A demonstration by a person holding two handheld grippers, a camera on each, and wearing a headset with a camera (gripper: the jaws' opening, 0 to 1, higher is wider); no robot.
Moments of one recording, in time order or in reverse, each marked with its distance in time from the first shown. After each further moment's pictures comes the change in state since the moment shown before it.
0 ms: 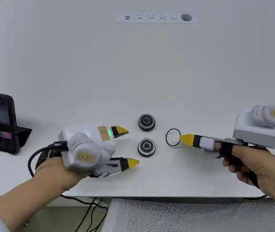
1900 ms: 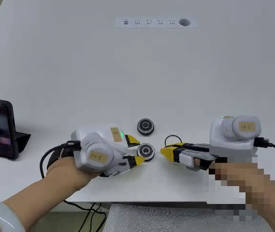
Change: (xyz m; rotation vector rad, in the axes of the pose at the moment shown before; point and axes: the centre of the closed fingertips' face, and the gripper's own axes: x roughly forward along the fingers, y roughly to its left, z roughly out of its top) left arm 0.019 -0.008 0.017 0.019 0.003 -0.055; right arm 0.021 0.033 -0.018 -0.340 0.057 0.016
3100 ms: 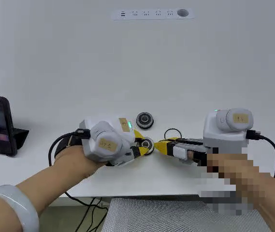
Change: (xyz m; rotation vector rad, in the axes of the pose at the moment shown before) left arm 0.013 -0.001 -0.001 0.013 0.033 -0.037; right arm 0.017 0.003 -0.004 0.108 -0.011 0.045
